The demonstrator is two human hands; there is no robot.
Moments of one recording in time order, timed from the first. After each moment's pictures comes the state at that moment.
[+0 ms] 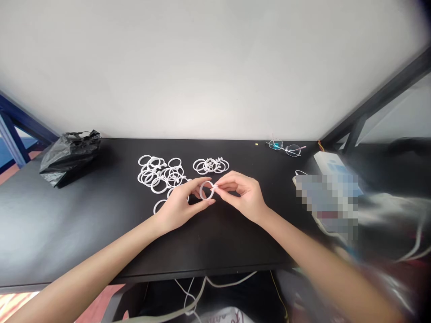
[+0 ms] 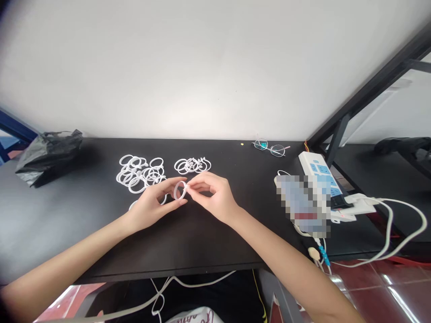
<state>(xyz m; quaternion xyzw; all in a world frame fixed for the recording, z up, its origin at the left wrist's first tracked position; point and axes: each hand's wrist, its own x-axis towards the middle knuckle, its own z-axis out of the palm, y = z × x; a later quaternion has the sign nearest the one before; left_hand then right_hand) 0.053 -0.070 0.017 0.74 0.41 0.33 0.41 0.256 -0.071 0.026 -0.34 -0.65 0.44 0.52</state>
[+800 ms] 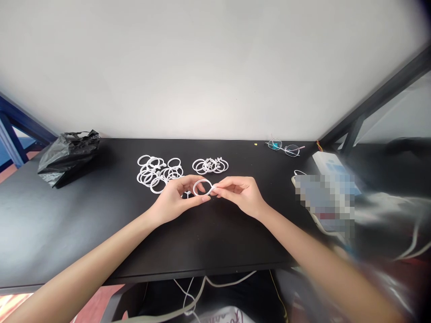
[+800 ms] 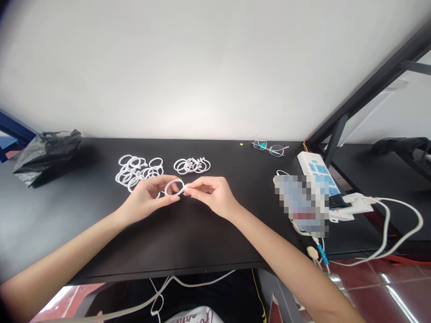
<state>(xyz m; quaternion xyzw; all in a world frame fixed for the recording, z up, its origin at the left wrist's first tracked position) 0.045 -0.059 0.026 0.68 0.38 0.36 0.52 0.261 -0.068 0.028 -0.38 -0.59 0.54 0.46</state>
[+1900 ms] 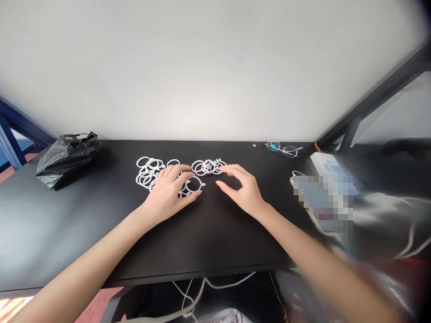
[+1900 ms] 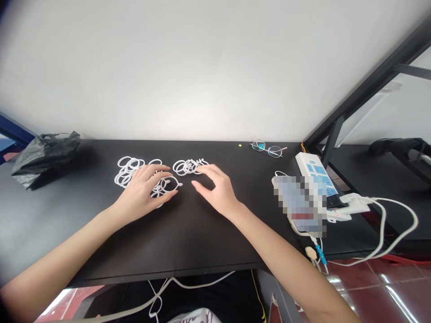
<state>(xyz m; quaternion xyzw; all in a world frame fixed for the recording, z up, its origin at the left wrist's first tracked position) 0.031 -0.049 0.025 0.86 0.42 0.27 0.04 0.270 -0.055 0.015 -0.45 -0.73 0.23 0.46</state>
